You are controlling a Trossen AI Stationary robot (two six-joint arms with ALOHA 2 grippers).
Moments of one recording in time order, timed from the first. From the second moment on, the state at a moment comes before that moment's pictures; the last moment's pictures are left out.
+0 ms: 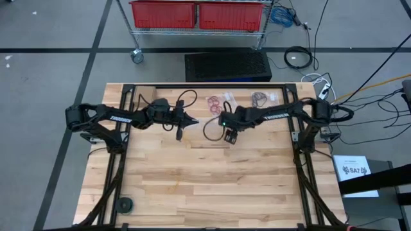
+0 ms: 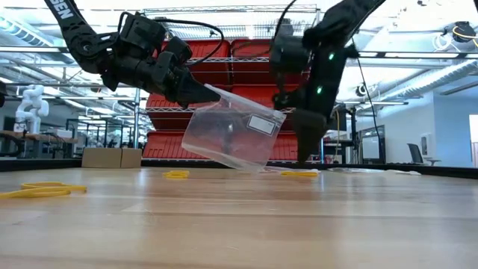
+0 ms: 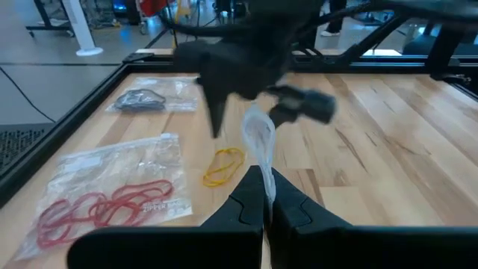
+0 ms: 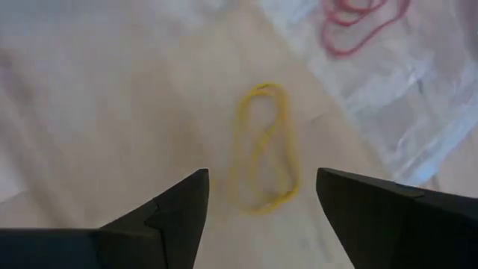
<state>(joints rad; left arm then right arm) 0.39 1.42 0.49 0.69 0.40 0.12 -0.15 1.75 1.09 -0.63 0.24 0.24</state>
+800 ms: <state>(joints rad) 0.41 1.34 0.49 0.58 0.36 0.15 -0.22 1.92 1.10 -0.53 0.16 0.18</state>
